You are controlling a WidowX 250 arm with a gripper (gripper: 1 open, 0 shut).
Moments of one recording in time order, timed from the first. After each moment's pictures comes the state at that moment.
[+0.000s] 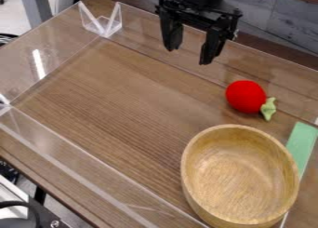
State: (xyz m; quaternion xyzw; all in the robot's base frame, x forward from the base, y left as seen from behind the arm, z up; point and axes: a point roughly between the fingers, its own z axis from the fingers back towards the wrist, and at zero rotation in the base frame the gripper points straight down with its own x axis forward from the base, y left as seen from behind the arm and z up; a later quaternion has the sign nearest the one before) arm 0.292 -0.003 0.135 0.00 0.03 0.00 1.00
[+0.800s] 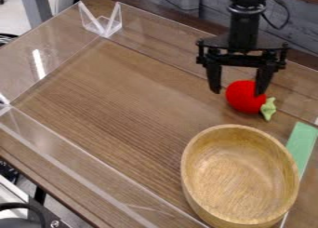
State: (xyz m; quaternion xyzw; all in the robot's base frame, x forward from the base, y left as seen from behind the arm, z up) arm 0.313 -0.064 0.093 -0.05 0.00 0.21 0.98
